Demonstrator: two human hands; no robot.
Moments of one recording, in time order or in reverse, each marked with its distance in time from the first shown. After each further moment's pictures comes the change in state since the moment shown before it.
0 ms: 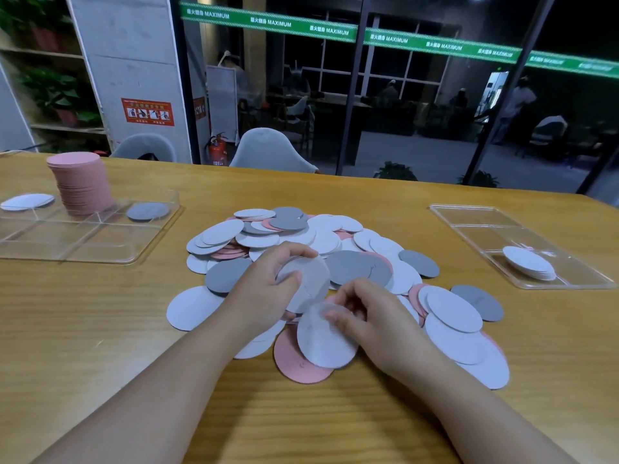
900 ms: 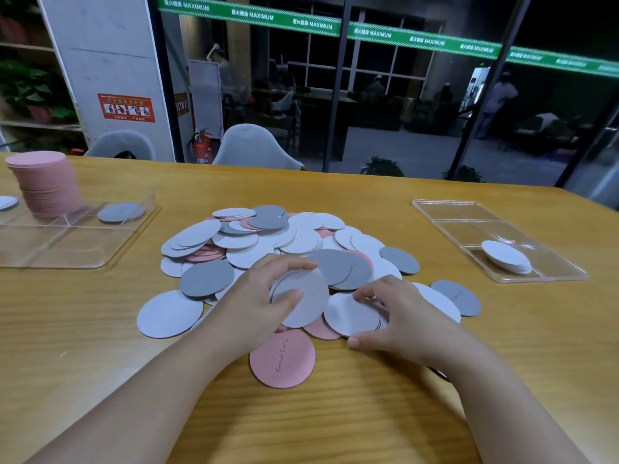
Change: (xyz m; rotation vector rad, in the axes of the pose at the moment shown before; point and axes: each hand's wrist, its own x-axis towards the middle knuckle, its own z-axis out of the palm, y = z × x) left_hand -0.006 -0.001 0.013 0.202 -0.091 0.114; right_hand -0.004 0.032 -0.050 -0.376 -0.174 0.165
